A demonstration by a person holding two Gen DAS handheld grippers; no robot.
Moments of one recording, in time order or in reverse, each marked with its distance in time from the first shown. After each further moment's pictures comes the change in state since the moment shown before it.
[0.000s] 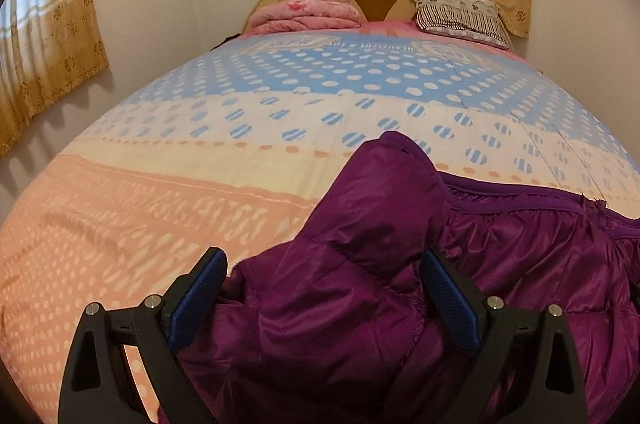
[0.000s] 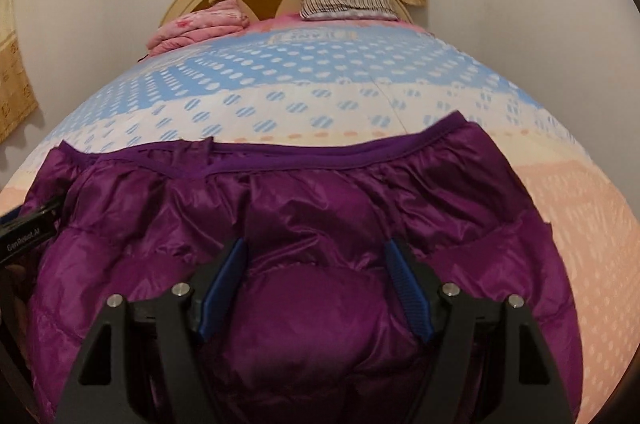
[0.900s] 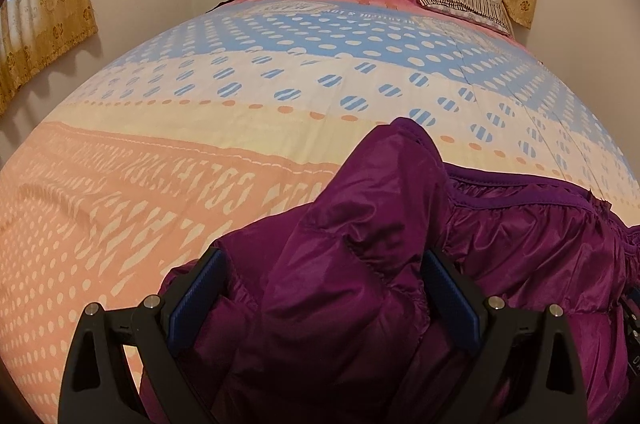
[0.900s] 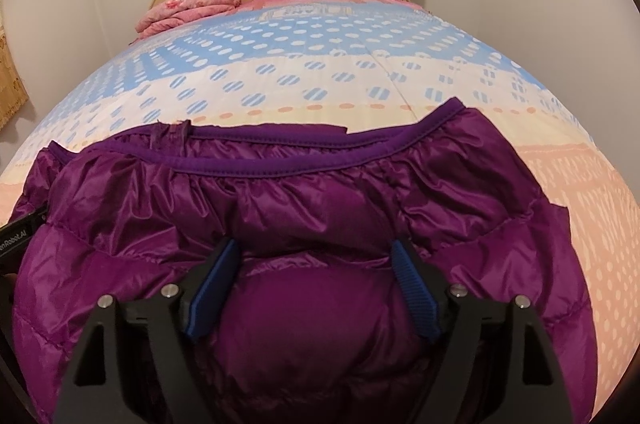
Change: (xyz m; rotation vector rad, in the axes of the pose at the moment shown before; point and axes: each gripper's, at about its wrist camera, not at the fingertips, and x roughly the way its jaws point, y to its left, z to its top) left arm 0.021 0.012 -0.004 -0.049 0.116 -0.065; right arm 0.021 0.005 -0.002 -0.006 0.085 -0.029
